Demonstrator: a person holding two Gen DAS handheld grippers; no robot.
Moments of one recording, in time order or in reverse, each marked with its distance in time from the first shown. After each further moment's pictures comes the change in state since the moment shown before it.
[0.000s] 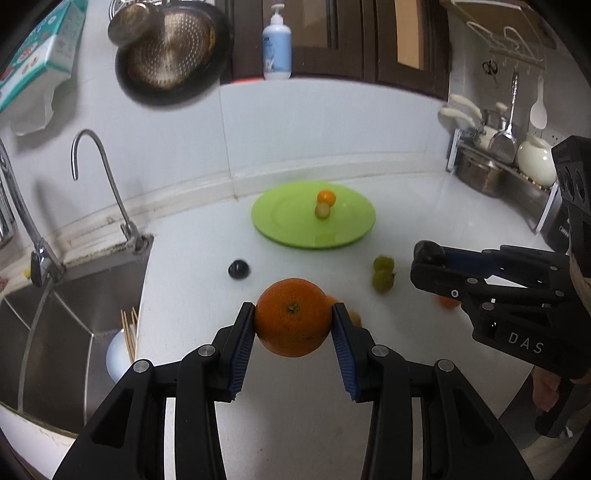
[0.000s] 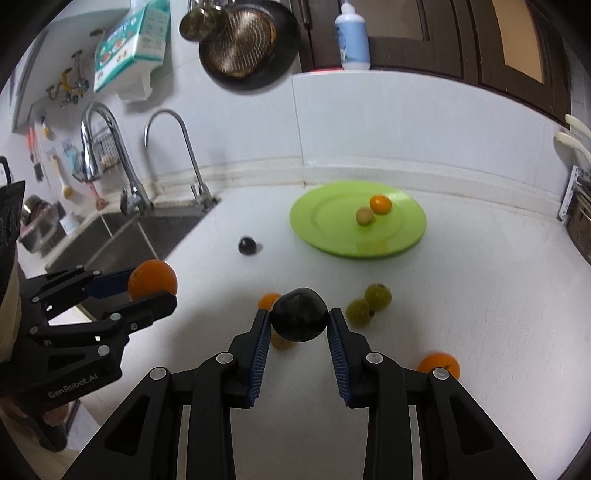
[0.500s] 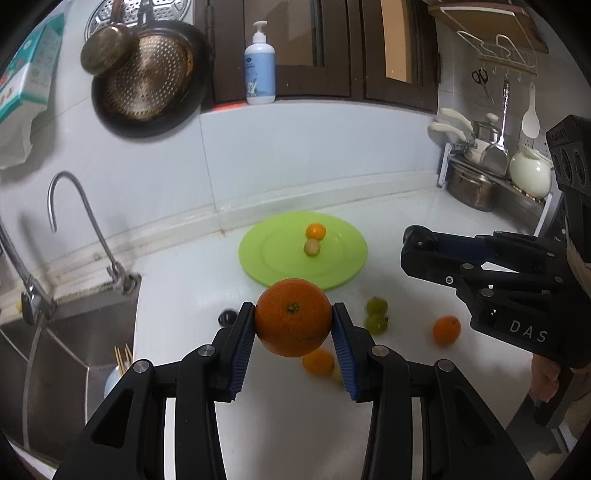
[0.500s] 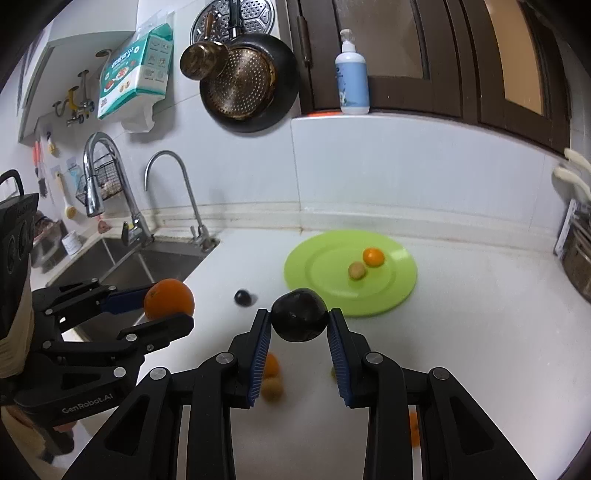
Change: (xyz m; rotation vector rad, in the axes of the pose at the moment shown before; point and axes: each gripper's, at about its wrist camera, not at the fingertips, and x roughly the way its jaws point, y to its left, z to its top) left arm 0.015 -0.003 0.047 0.046 -0.057 -0.034; right arm -0.006 -0.012 0.045 -0.029 -0.093 -0.013
